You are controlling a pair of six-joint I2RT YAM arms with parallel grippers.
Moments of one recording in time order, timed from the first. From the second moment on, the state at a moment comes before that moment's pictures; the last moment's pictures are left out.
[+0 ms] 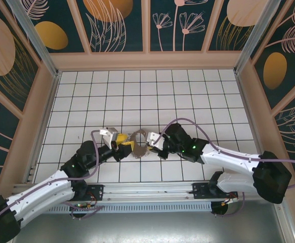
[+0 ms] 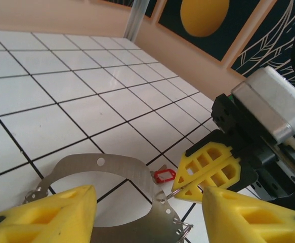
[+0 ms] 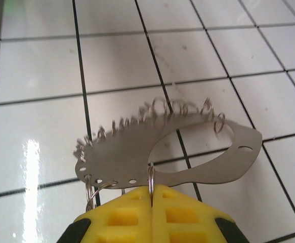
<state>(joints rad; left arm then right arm) -0.82 0.59 0.21 0.23 0.16 -0.39 0.95 1.15 0.57 -0.03 -0.27 -0.38</state>
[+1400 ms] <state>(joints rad) -0.95 0.73 0.48 0.25 0.57 -0.06 0.94 0.93 0.28 1.02 -0.71 0.13</state>
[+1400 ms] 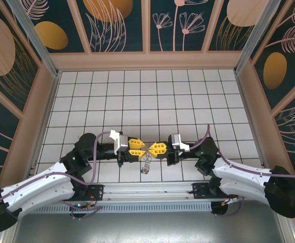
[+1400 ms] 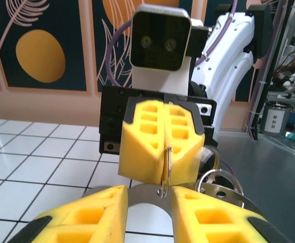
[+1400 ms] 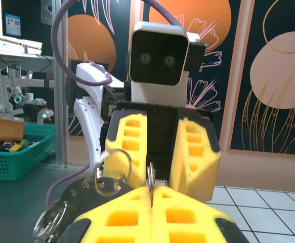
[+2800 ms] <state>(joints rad) -0.95 0.73 0.48 0.27 0.57 -0.02 0.94 1.02 0.28 1.15 -0.71 0.18</state>
